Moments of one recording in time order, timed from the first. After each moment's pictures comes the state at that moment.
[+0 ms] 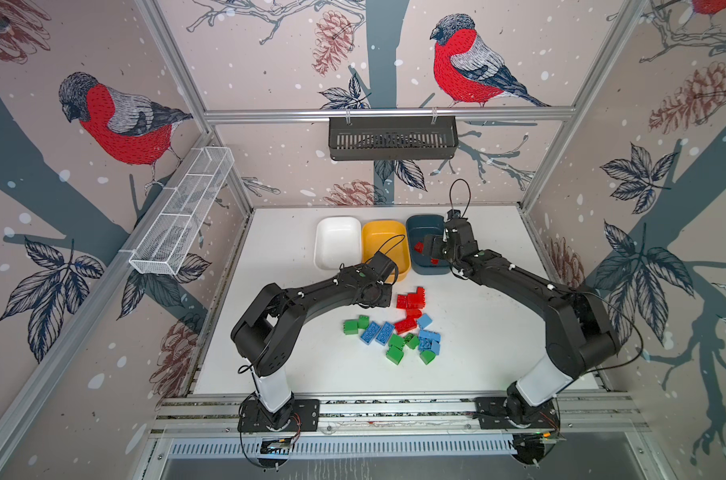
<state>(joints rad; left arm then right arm) -0.74 1.74 1.14 -0.49 -0.04 -0.52 0.44 1.63 1.09 -0.08 0.18 0.37</state>
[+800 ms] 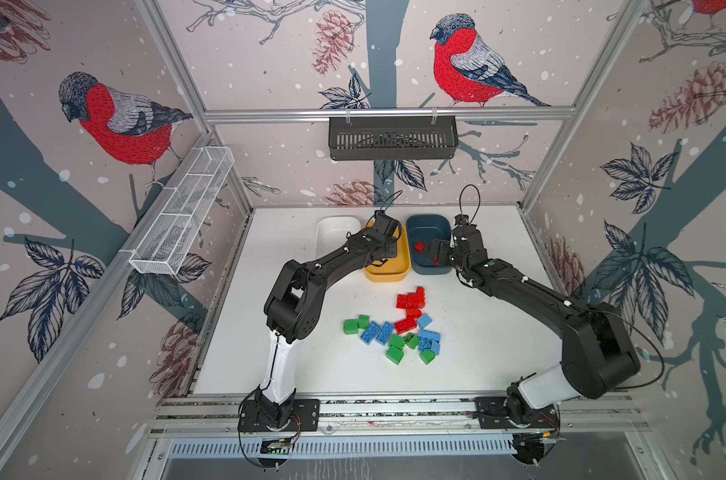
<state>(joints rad) -0.60 2.10 1.66 -0.40 -0.18 -0.47 0.44 1.51 0.98 -0.07 0.18 0.37</state>
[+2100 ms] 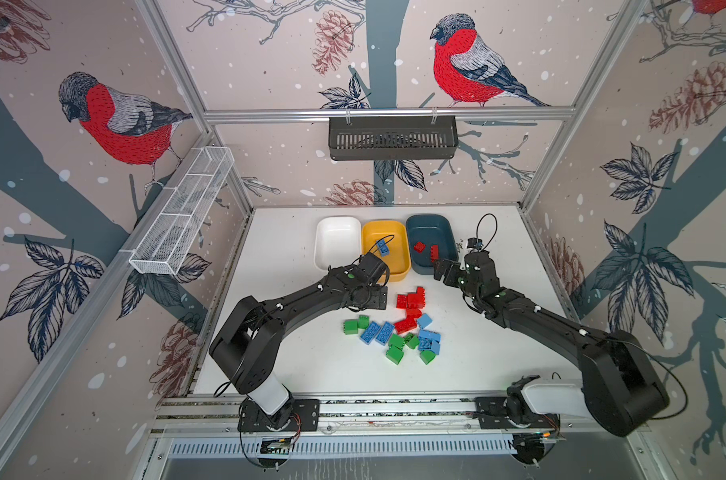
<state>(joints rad) -0.73 1.60 1.06 -0.65 -0.12 -0.61 0.44 1.32 0.66 0.13 0.11 0.53</state>
